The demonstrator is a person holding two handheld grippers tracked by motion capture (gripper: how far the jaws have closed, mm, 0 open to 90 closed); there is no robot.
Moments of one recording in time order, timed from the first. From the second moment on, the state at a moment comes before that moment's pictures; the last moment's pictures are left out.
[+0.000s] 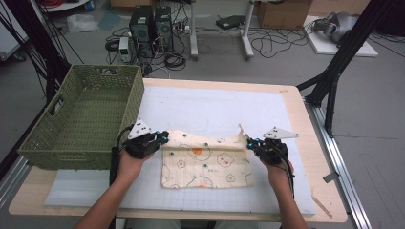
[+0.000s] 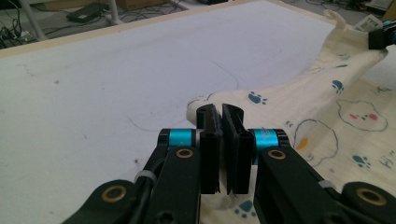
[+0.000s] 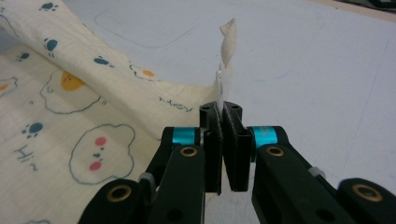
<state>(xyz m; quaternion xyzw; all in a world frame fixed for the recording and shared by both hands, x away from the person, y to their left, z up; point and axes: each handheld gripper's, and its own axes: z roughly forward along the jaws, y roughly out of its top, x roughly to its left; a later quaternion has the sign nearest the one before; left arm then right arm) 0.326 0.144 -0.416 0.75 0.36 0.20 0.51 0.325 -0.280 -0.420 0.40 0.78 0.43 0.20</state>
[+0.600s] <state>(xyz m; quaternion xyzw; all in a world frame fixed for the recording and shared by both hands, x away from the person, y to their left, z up) 0.308 0.151 -0.440 0.77 0.38 0.16 0.50 0.306 -0.284 -0.438 0.40 0.79 0.42 0.18</state>
